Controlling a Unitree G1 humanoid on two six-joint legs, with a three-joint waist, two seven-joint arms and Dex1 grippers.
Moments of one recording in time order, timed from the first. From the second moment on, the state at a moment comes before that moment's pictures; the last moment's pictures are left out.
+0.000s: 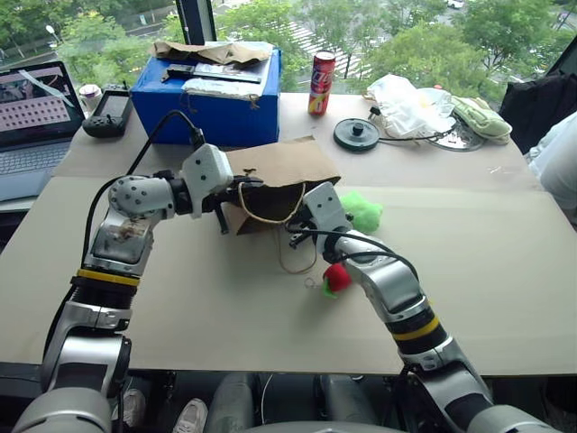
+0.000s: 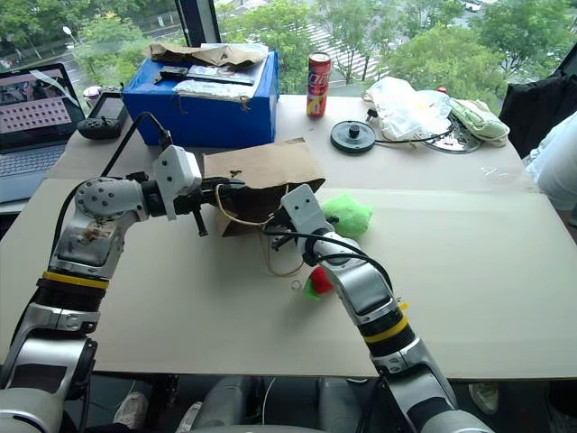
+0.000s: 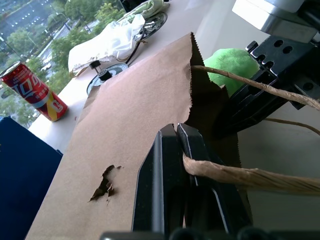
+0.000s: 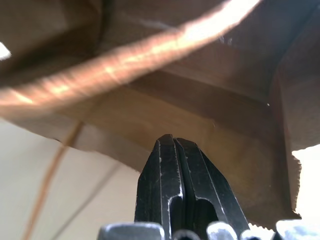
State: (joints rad) left arm -0.69 0.62 -0.10 0.16 -0.21 0.09 -1.00; right arm -0.54 -0.20 0.35 -0.05 0.07 0.67 0.17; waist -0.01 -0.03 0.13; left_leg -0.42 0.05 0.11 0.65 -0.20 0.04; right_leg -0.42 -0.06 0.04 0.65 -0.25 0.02
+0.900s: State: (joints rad) left arm -0.73 0.58 -0.02 0.13 -0.31 0.31 -0.92; right arm -0.49 -0.27 0.30 -0.27 0.03 0.82 0.35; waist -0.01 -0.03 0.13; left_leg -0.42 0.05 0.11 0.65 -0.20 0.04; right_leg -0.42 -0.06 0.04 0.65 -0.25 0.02
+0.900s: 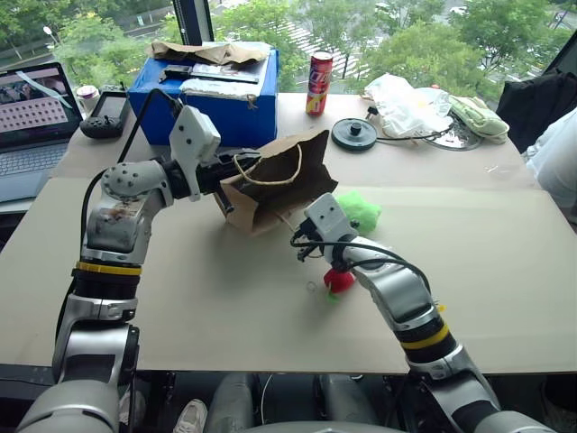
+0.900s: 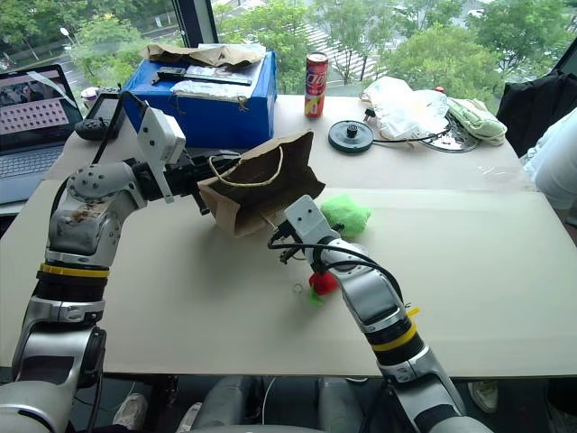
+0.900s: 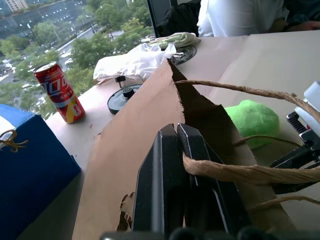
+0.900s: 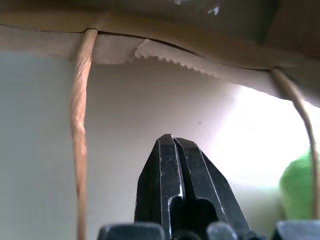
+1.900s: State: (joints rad) left arm -0.65 0.54 -0.02 -0.05 -0.43 0.41 -0.96; right arm -0.49 -0.28 0.00 -0.17 0.12 0.97 0.21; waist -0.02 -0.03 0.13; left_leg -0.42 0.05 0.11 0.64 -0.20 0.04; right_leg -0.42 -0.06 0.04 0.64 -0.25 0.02
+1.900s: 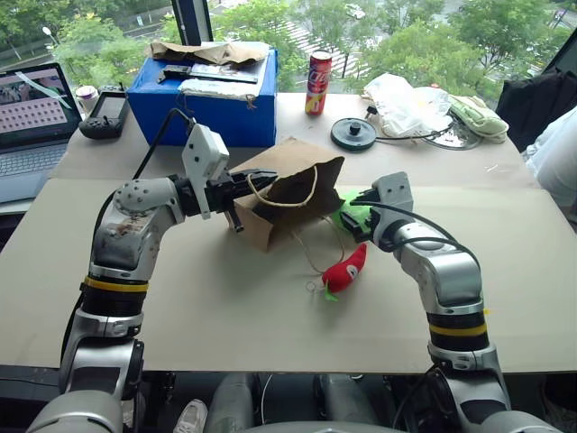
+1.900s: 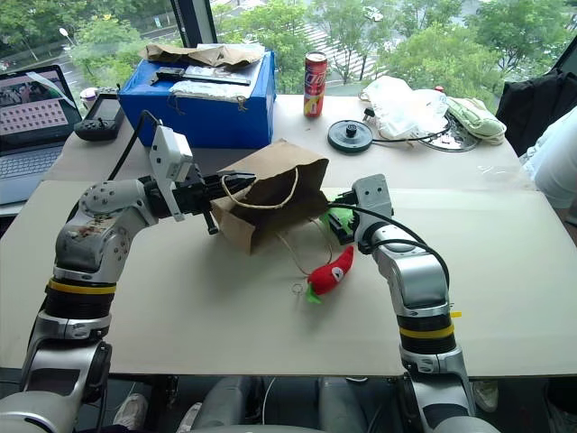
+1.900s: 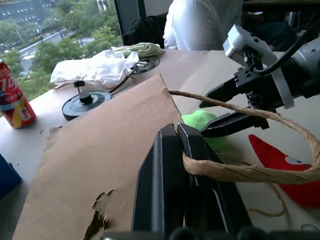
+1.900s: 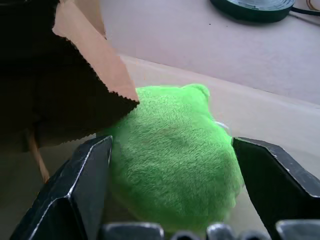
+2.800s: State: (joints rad) left arm -0.66 0.53 -0.03 -0.02 -0.41 0.41 -0.96; right arm -0.46 -0.33 -0.02 -0.15 0.05 0.93 0.16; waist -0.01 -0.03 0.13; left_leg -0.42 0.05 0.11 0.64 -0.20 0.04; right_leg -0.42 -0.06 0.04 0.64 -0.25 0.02
